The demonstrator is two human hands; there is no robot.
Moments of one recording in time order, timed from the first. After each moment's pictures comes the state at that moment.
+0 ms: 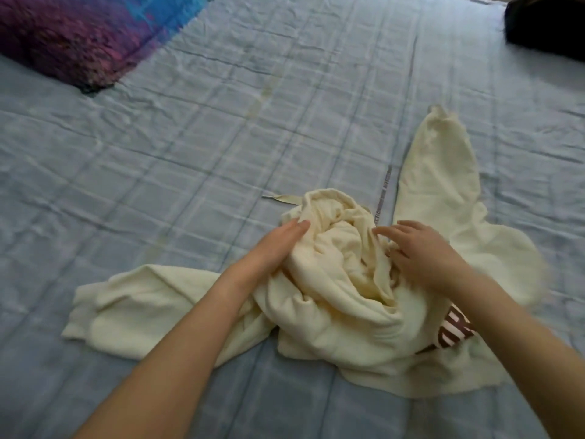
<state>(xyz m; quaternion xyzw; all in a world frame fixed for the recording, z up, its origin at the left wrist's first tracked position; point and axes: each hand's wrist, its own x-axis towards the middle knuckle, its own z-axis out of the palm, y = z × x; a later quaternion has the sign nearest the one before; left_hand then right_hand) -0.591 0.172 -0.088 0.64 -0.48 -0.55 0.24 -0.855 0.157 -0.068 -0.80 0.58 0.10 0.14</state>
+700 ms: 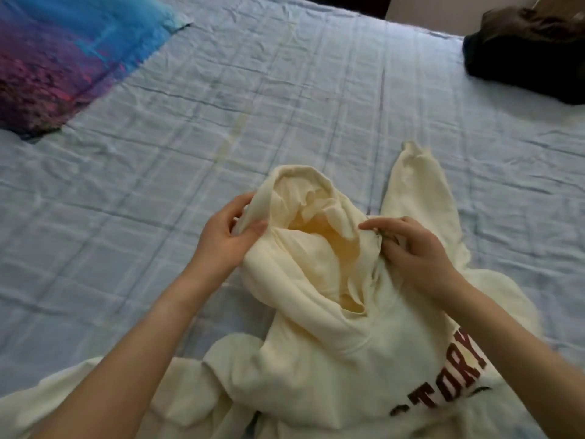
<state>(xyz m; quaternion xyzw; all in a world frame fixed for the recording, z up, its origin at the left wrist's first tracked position) -0.551 0.081 -0.056 0.58 -0.55 -0.41 0.45 -0.845 0.088 -0.028 -0.69 0.59 -0.27 0.31</state>
